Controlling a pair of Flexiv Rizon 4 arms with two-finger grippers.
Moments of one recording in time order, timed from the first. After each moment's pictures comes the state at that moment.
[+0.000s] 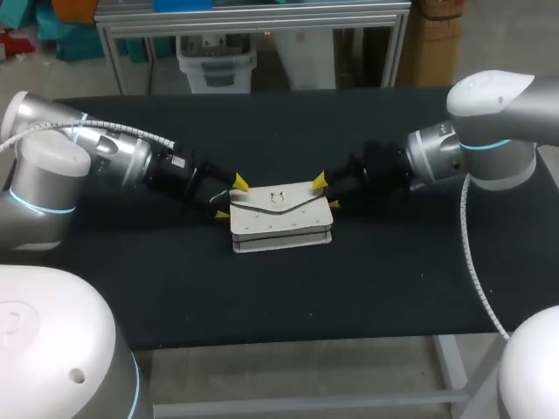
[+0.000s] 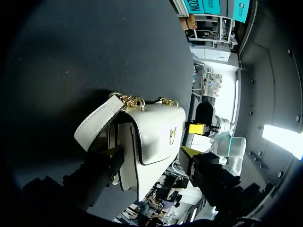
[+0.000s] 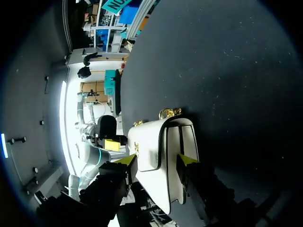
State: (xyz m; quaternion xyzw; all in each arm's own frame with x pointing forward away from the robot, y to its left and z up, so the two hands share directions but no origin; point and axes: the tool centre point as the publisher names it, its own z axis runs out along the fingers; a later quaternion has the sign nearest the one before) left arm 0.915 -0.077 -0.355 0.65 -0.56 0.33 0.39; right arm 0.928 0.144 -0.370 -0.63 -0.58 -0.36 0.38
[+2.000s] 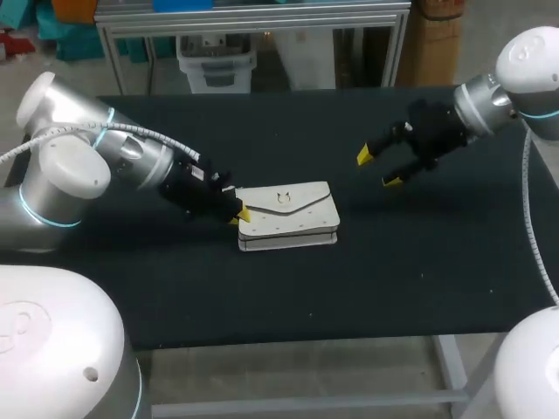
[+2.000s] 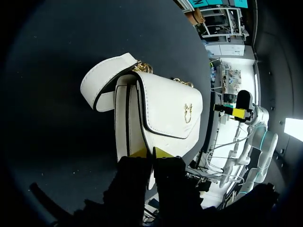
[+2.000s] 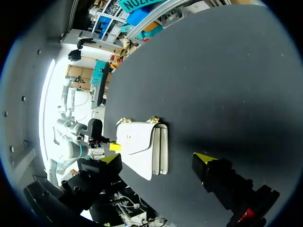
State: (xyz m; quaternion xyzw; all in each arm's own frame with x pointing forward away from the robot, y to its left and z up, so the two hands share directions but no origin) left arm 0.876 -0.095 -0.366 0.67 -0.62 0.27 0.30; right arm 0.941 0.039 -0.322 -0.61 -0.68 -0.31 0.27
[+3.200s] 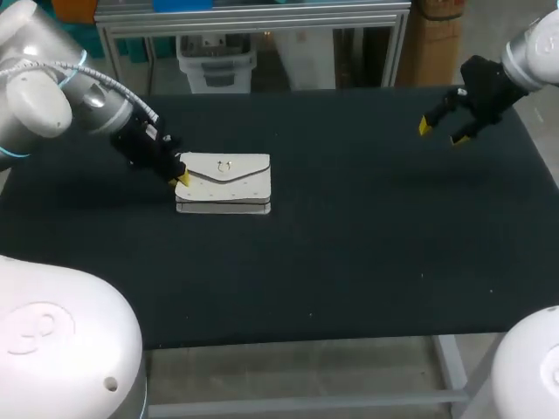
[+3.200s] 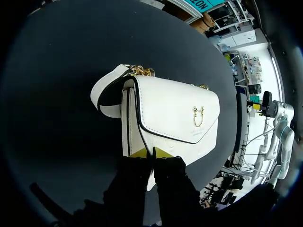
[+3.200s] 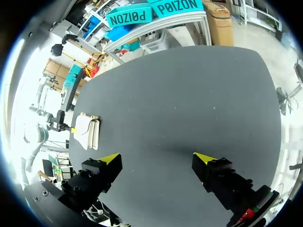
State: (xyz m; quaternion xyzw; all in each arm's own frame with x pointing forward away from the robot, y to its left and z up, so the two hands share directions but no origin) left arm 0.973 0.038 -0.361 0.66 -0.70 0.20 0.17; right arm 1.024 -0.103 -0.305 -0.63 -0.73 -0.25 0.10
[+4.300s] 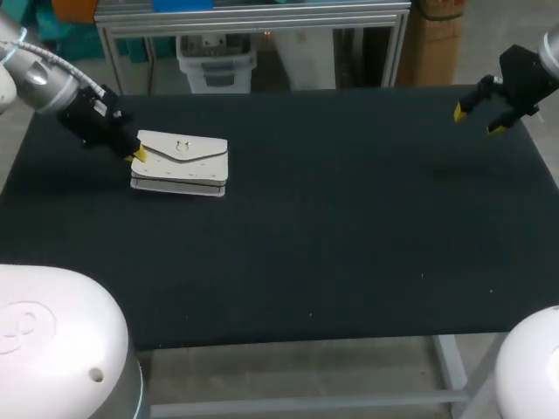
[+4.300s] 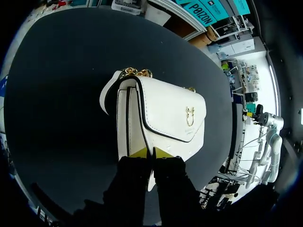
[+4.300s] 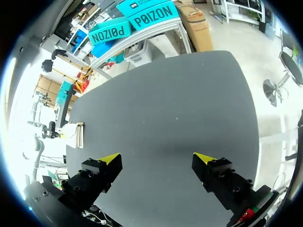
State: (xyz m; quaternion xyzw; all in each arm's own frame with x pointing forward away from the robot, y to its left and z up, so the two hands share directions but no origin) left arm 1.016 0.132 -0.332 0.68 -0.68 0.23 0.17; right arm 1.049 -0.178 -0.295 -0.68 -0.69 -0.25 0.06
